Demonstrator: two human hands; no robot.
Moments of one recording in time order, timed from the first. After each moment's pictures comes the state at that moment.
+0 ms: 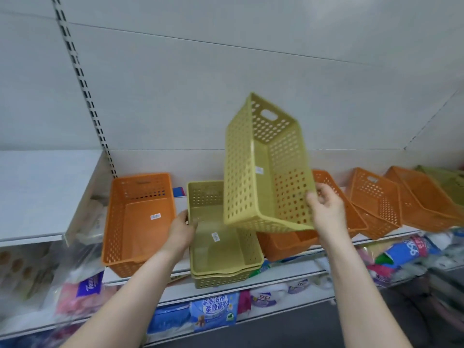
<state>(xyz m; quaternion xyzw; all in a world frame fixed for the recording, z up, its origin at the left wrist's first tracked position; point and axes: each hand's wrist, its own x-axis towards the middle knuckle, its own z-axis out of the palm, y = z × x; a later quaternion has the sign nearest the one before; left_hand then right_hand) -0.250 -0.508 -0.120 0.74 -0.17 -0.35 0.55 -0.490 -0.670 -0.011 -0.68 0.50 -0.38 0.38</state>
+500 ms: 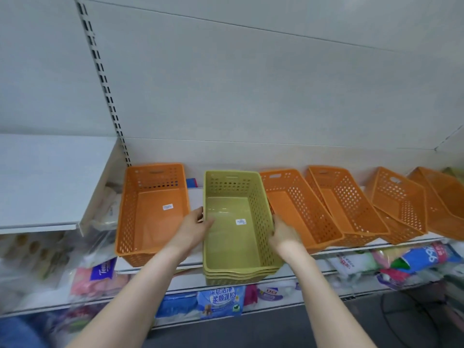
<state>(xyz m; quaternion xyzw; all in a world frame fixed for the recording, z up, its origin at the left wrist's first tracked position) -0.250 -0.488 -0.101 0.71 -0.22 -0.40 0.53 -0.417 -0.634 -0.088 -0.80 0.53 0.06 0.27</state>
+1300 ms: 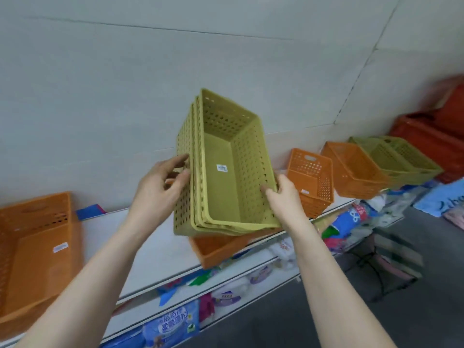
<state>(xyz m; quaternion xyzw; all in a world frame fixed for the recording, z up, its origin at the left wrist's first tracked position) -0.339 -0.620 0.006 0.71 -0.48 -0.14 0.50 -0.555 -0.750 -0.009 -0.71 0.52 -0.29 0.36</state>
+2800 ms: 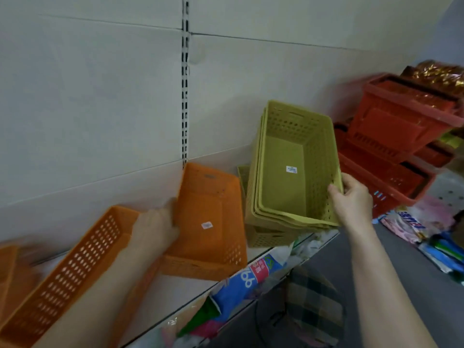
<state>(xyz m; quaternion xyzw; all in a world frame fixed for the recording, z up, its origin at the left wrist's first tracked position) -0.722 -1.201 -0.065 0.80 -0.58 -0.10 0.12 -1.066 -1.316 0.009 -0.61 0.70 -0.35 0.14</state>
